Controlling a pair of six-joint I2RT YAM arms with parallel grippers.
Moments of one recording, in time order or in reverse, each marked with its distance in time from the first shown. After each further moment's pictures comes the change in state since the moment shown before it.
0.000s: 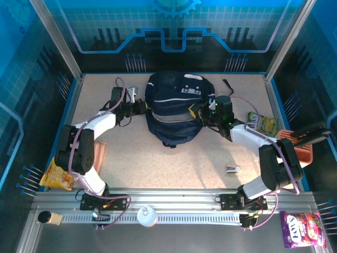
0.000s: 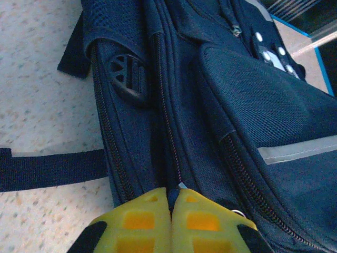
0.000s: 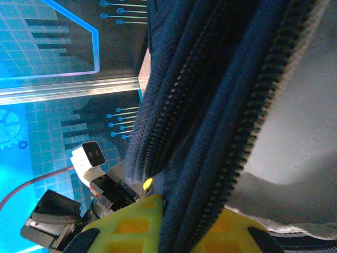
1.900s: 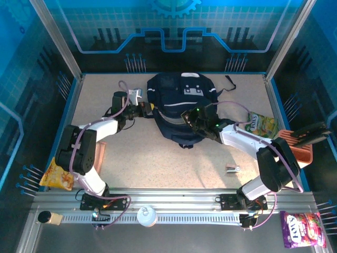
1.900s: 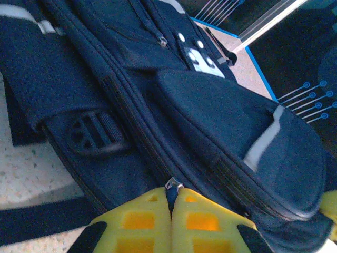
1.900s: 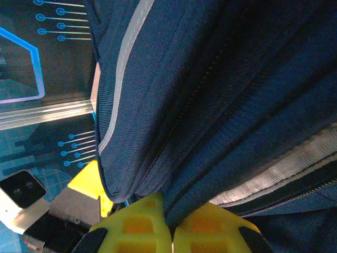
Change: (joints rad) left arm -0.027 0.000 -0.123 0.313 0.147 -0.029; right arm 0.220 0.008 0.084 -0.243 0.361 0.093
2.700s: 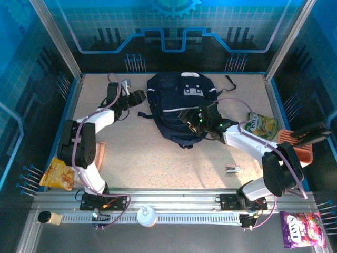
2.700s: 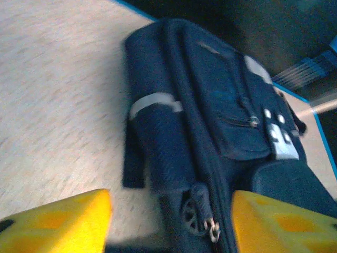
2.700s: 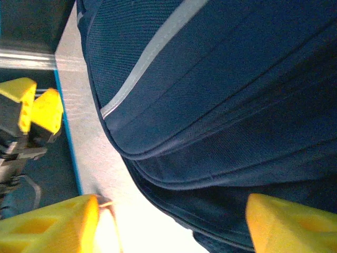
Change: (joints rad) left arm 0.077 0.021 0.145 -0.211 -0.264 -0.111; right arm -0.014 -0.077 0.006 -0.193 -0.061 -0.321
